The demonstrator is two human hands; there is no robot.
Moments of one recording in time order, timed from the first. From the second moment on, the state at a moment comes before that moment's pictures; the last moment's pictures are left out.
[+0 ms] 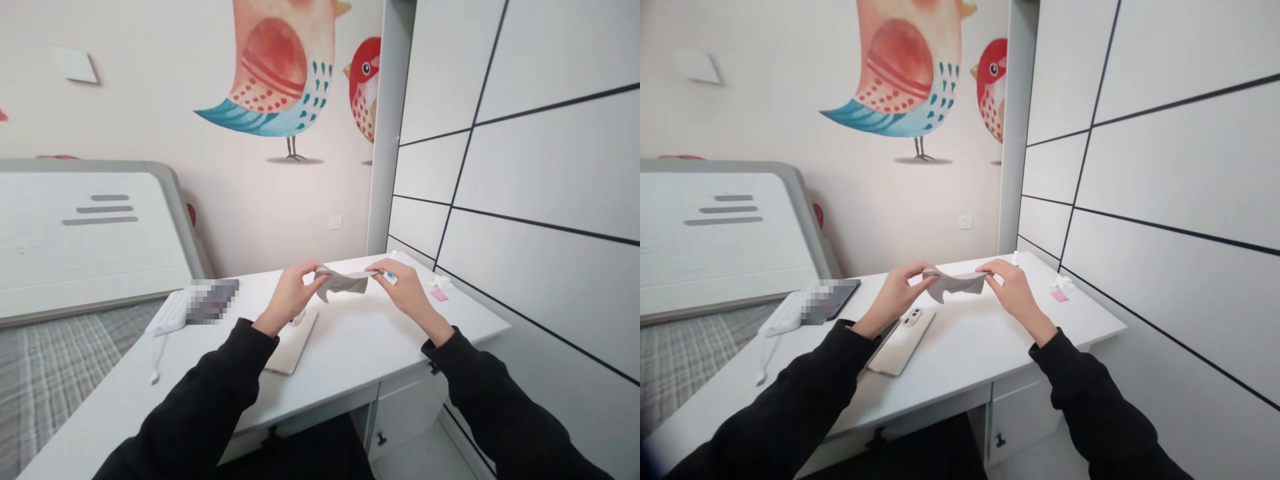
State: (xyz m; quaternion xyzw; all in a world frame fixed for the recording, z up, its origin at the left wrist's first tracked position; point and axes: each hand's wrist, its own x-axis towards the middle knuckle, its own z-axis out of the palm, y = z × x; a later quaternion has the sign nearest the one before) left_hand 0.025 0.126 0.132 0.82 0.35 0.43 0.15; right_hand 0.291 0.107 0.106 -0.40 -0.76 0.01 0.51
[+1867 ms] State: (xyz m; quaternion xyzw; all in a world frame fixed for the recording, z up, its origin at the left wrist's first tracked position) left_hand 0.026 0.116 0.015 0.90 0.41 0.16 -0.01; right_hand 0.307 0.084 0.066 -0.43 -0.75 0.31 0.40
